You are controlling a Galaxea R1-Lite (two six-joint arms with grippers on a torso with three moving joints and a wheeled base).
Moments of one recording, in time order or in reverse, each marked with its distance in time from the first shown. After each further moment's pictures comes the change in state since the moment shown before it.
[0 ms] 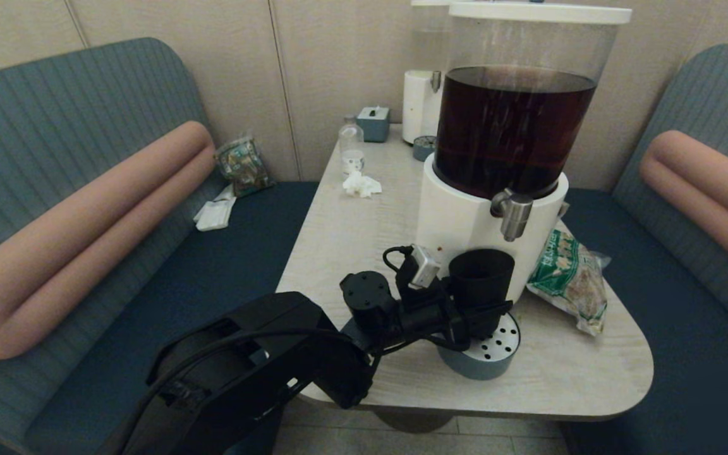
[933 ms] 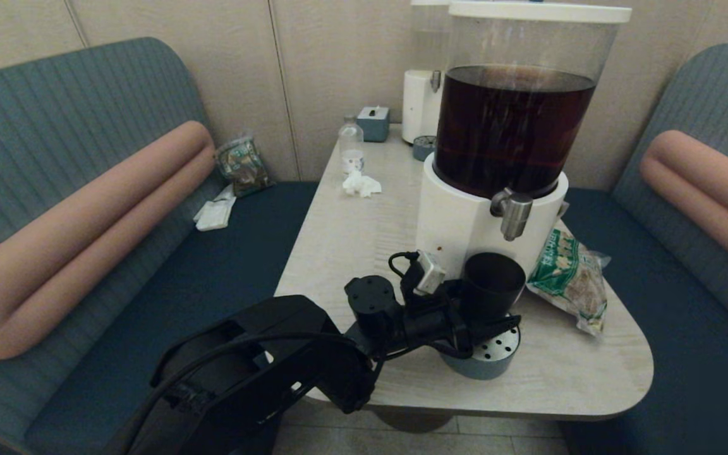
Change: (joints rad) left arm -0.008 0.001 0.005 0.006 0.000 0.000; right arm 0.000 0.000 0.000 0.000 0.000 0.000
